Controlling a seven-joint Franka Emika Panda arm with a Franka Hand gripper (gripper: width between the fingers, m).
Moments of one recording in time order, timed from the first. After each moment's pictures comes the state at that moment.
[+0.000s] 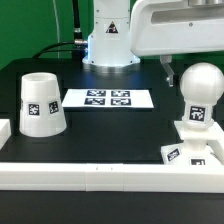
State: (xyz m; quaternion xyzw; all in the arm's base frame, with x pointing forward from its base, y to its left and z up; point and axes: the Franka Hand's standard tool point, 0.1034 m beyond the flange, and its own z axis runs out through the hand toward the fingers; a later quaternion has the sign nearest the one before) arm 0.623 0.094 0.131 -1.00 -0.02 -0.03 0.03
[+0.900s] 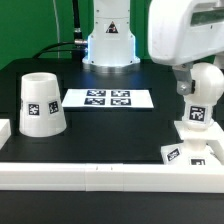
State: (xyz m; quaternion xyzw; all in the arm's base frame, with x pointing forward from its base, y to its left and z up) arm 0.622 0.094 0.123 -0.91 -0.41 -0.03 0.00
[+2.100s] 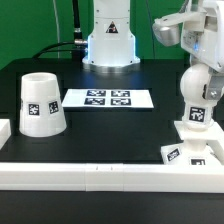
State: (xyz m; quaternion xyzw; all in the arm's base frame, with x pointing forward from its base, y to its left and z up) arm 0.624 0.094 0.117 -0.71 -0.70 -0.01 -0.04
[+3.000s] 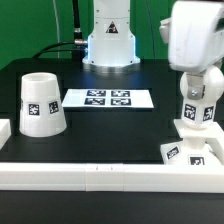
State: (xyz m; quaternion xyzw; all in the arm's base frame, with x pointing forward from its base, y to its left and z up) arm 0.618 0.094 0.116 -0.91 -0.42 -0.01 -0.01
